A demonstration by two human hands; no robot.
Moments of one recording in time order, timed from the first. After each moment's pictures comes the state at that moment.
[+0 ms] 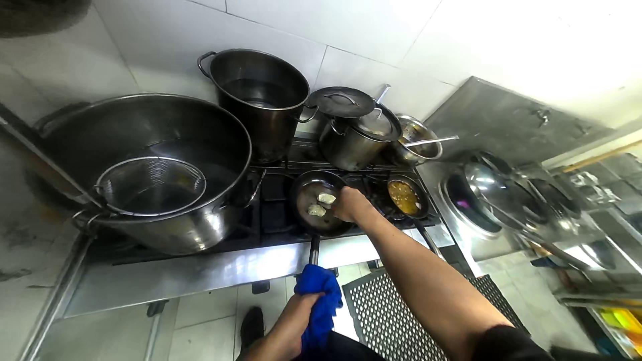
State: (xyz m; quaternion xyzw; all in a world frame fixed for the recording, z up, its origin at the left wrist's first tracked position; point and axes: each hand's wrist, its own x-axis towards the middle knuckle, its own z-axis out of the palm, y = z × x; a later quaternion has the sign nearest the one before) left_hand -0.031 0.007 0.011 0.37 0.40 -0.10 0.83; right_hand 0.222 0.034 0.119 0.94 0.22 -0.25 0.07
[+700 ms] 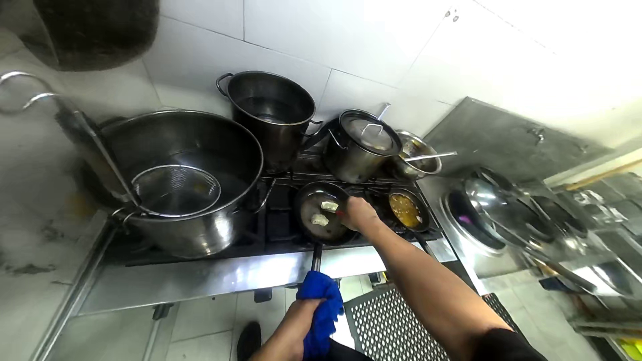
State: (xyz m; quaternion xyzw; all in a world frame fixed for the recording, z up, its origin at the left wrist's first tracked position) left_hand -0.030 0.007 0.021 0.35 0.40 -0.09 0.84; right_hand 0.229 0.024 0.116 0.95 0.25 -0.19 0.10
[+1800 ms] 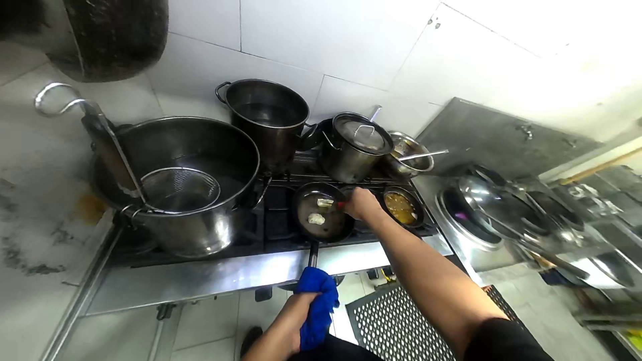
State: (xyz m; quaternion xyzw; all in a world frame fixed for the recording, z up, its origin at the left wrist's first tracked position) left_hand -0.032 0.008 0.011 0.32 0.40 -0.09 0.85; right_hand 0.246 0.006 0.132 0.96 0.24 -0.15 0.03
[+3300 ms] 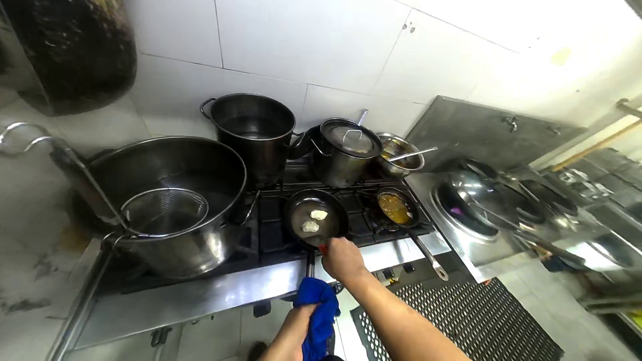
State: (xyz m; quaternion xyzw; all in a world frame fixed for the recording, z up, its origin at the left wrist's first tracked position) left_hand -0.031 -0.005 0.013 0.30 0.39 -0.06 0.87; right_hand 0.133 -0.026 0.107 0.94 0.27 -0.23 0.05
